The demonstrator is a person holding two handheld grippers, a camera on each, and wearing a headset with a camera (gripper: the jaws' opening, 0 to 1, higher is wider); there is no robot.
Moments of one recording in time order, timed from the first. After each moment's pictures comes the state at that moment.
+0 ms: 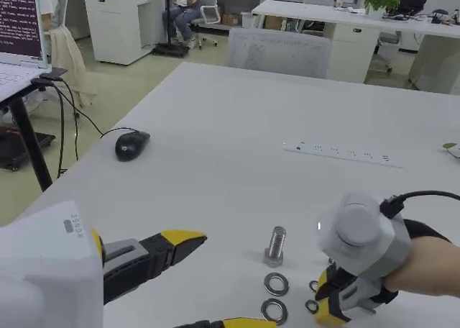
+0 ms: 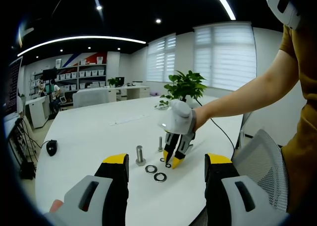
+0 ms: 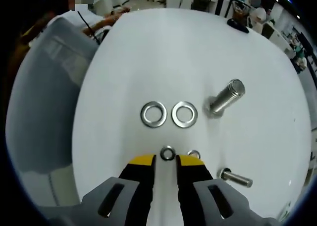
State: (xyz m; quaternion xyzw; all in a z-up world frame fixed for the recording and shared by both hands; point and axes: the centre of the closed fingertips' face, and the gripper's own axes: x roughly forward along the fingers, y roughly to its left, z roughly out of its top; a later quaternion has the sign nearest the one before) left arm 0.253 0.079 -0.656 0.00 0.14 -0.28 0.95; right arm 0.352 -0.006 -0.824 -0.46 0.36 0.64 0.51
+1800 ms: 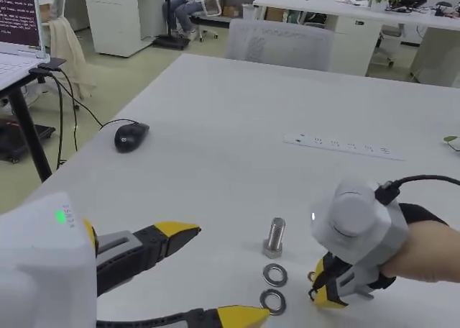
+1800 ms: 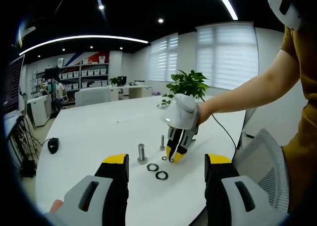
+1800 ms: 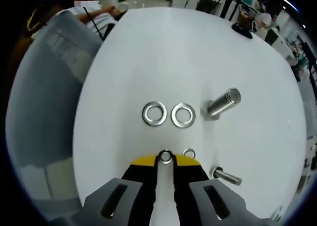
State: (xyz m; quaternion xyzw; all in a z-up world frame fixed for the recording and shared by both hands) left arm 0.254 0.078 -0.658 0.00 0.14 -0.27 0.95; right arm 0.358 -0.013 -0.808 -0.48 0.35 0.63 0.50
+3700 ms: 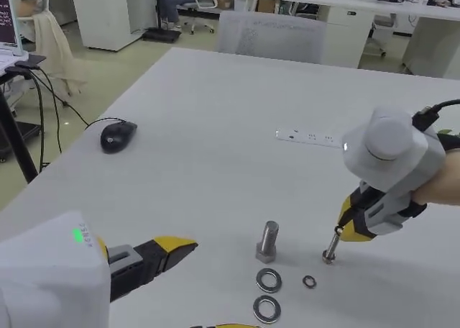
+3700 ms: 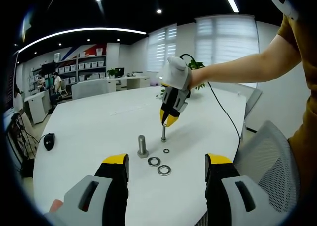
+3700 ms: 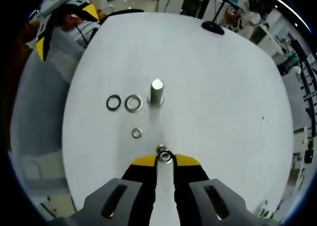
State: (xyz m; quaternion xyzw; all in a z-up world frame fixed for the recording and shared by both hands) left arm 0.270 0.079 -0.683 0.01 0.18 -0.28 0.94; right arm 0.436 -0.025 -0.760 -0.50 0.34 0.60 0.53
